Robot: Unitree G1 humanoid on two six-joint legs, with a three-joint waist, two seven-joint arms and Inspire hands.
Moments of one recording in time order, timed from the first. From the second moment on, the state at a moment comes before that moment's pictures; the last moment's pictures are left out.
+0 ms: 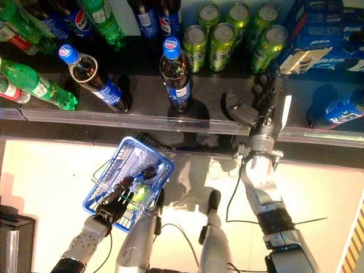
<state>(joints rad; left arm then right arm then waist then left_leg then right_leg) -0.07 0.28 -0.16 0.42 -1.36 0.05 0.29 -0.48 -0.53 0.15 0.19 0.45 -0.33 -0.50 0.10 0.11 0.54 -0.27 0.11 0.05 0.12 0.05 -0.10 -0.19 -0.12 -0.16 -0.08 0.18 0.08</state>
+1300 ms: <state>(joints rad) -0.19 0.31 -0.20 0.42 -1.38 0.01 0.29 -0.95 -0.58 0.29 0.54 0.48 -0.25 -0.49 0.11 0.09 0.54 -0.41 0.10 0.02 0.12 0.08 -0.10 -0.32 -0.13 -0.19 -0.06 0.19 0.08</state>
